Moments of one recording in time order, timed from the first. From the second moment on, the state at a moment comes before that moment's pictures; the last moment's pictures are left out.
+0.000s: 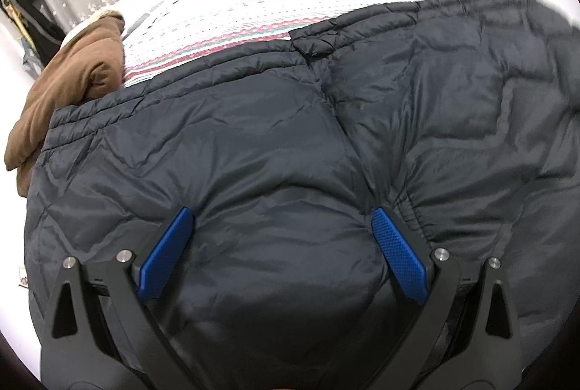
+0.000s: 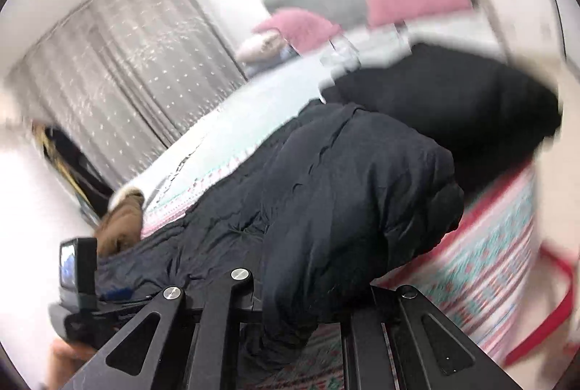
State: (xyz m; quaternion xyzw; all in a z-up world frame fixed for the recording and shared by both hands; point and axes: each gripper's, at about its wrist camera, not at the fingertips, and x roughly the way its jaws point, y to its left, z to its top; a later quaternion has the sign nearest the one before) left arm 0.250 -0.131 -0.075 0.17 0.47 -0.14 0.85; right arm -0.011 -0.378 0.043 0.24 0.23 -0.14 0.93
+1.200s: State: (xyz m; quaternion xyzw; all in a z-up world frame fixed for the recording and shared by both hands) left arm 0.136 -0.125 -0.045 0.26 0.40 -0.24 0.85; right arm -0.037 -0.366 0.067 0.17 0.23 -0.17 0.94
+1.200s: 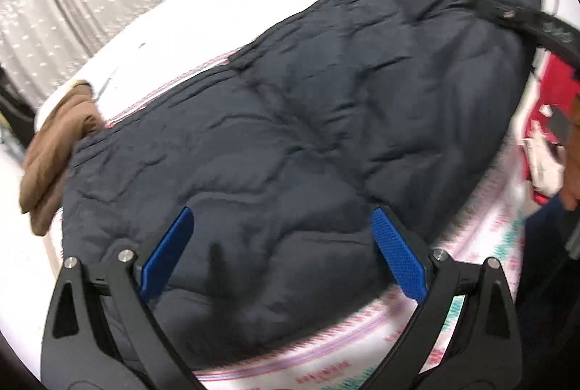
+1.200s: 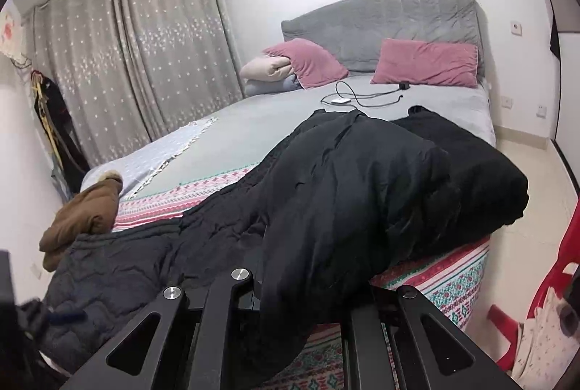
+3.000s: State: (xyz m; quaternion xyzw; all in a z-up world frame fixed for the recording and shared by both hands) left arm 0.206 0.017 -0.066 -0.07 0.53 -0.20 0.82; right arm -0.032 -0.226 0.136 -0.09 0.14 -0.15 0.98
